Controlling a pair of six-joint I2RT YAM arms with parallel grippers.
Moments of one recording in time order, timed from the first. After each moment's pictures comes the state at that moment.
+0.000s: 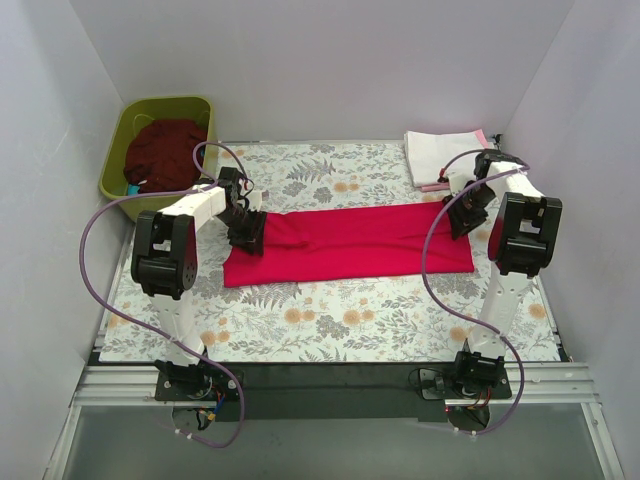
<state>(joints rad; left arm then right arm) -0.17 1.97 1.38 -0.82 0.35 0.10 -0.14 2.17 1.71 -1.06 -0.26 -0.65</state>
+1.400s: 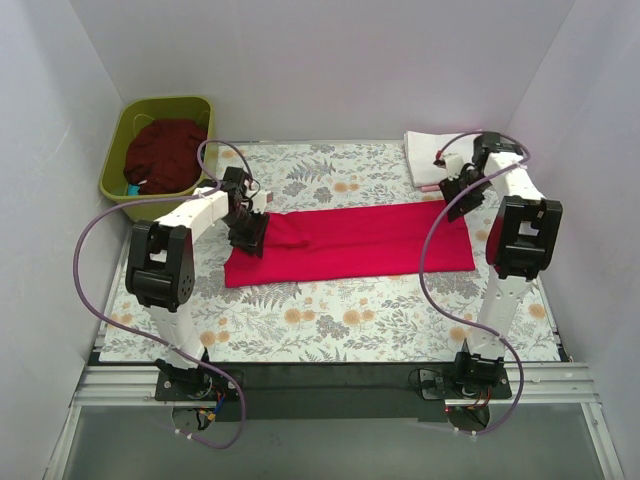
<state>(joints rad) -0.21 1.88 1.35 -0.84 0.28 0.10 -0.12 2.12 1.79 -1.05 -0.30 -0.64</state>
